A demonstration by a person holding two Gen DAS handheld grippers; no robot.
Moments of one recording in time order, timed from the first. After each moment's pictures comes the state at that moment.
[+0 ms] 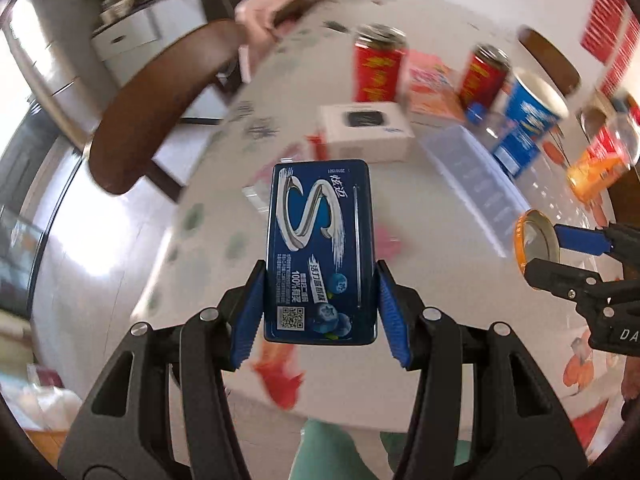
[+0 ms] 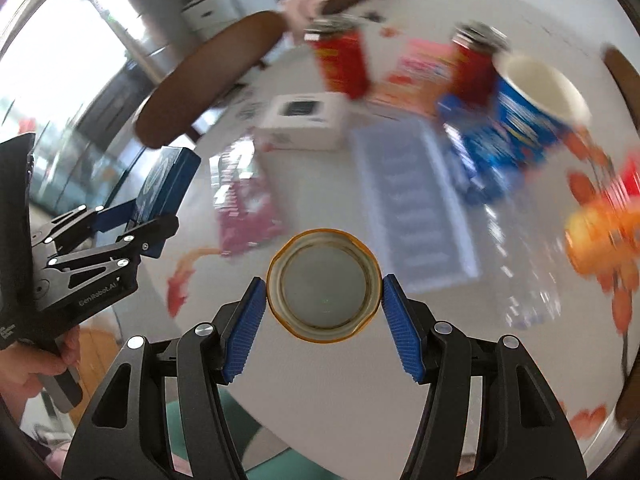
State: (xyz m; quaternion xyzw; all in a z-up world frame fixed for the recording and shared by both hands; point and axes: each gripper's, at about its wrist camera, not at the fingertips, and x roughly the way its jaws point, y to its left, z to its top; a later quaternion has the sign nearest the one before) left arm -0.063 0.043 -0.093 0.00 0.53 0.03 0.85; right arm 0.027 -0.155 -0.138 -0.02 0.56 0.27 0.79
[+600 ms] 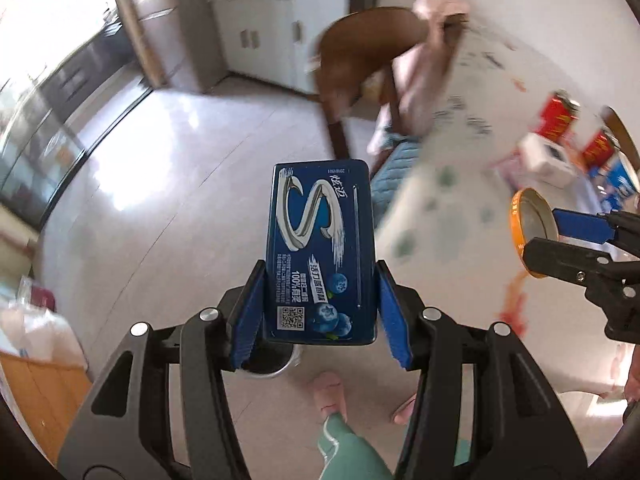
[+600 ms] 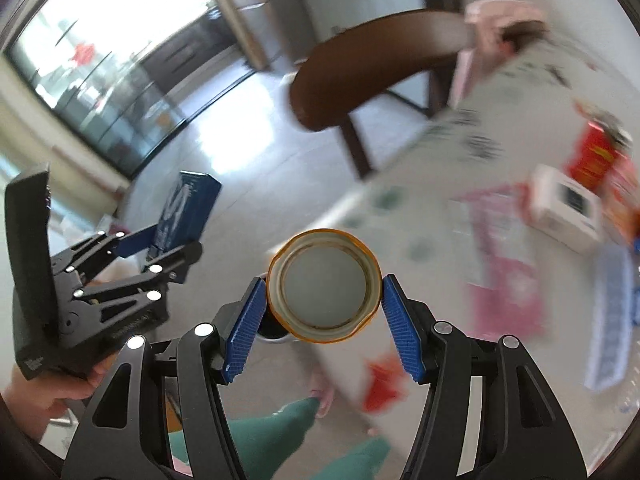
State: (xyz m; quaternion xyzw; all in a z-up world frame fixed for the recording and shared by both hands) left arm -0.160 0.294 -0.107 -0.10 0.52 0.16 0.83; right arm -0.013 0.134 -0.125 -0.08 0.54 0.39 0.74
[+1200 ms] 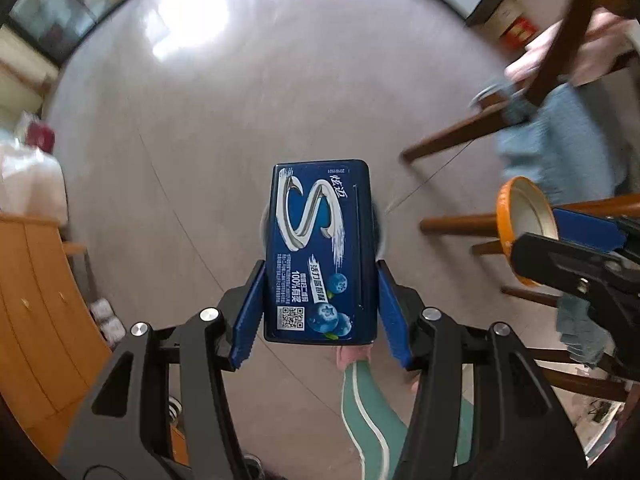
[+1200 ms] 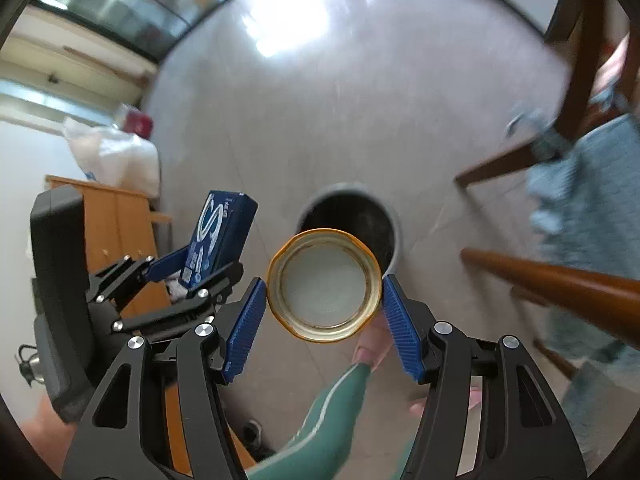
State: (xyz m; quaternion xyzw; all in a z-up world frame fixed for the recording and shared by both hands) left arm -0.253 0.450 -0.386 -0.26 0.64 0.25 0.68; right arm -0.091 0.372 -0.391 -0.18 0.68 0.43 0.56
